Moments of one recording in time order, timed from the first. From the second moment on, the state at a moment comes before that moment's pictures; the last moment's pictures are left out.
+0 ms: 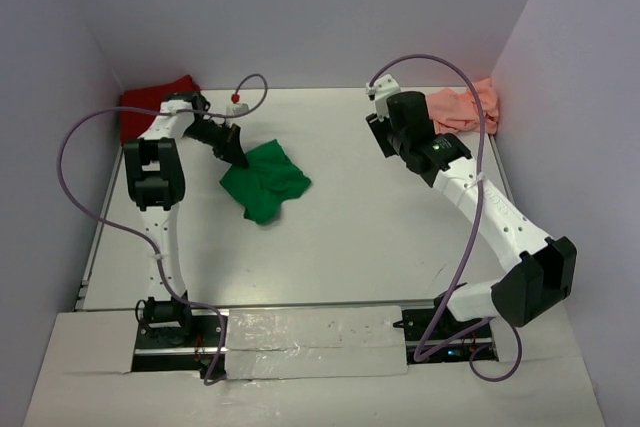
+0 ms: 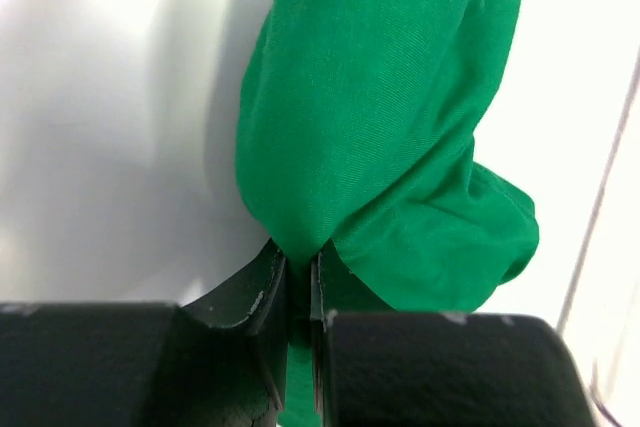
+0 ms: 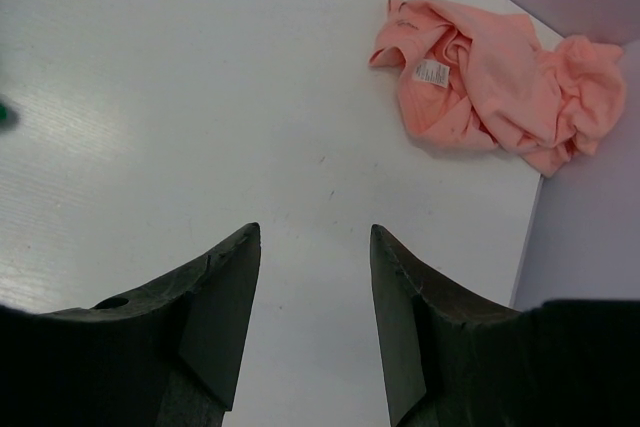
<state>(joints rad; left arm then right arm) -0.05 2.45 2.05 -1.29 0.92 0.86 0.45 1.35 1.30 -0.54 0.32 -0.23</state>
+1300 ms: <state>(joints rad) 0.17 2.54 2.27 -0.32 0.63 0.06 0.45 1.32 1.17 -0.49 0.32 -0.18</state>
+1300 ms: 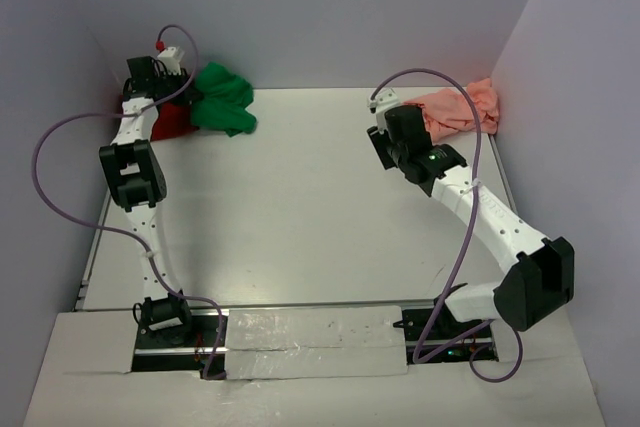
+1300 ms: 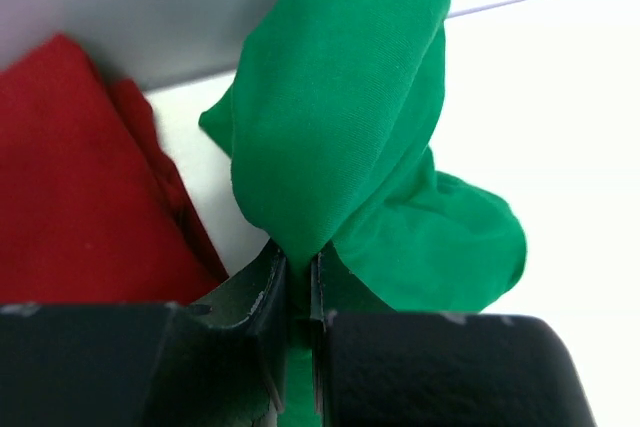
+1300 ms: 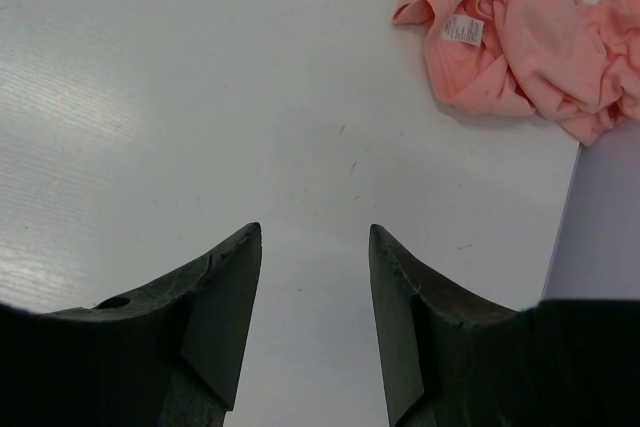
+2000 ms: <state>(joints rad) 0.22 2.54 2.31 -0.30 0.43 0.04 0.45 1.34 1.10 -0.46 0.30 -0.17</state>
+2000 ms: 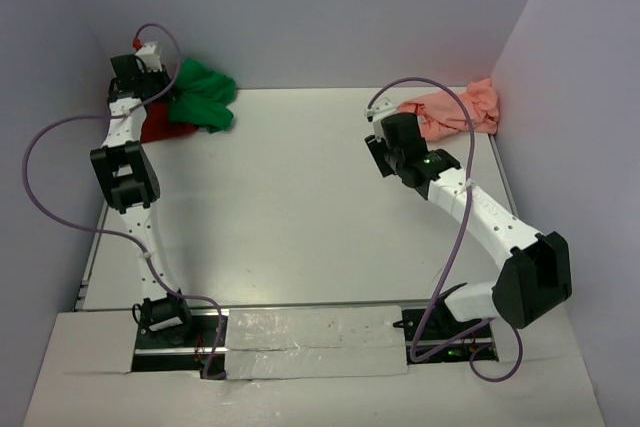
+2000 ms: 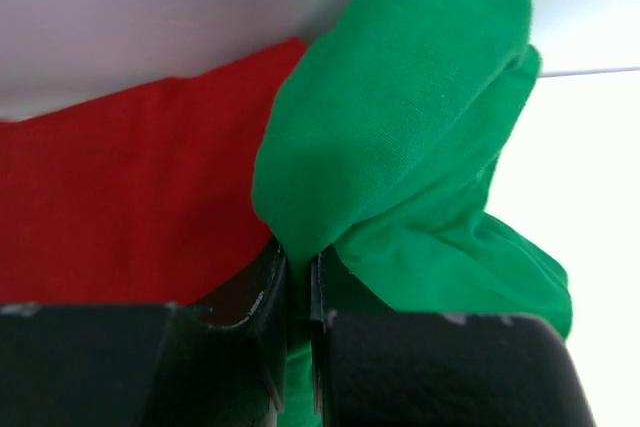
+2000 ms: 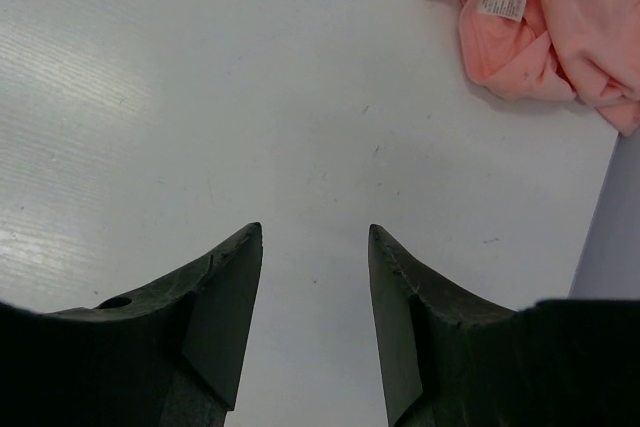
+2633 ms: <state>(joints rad) 0.33 2.46 2.25 -0.29 0.28 -0.01 0.45 1.39 1.10 -0.46 0.27 -0.16</state>
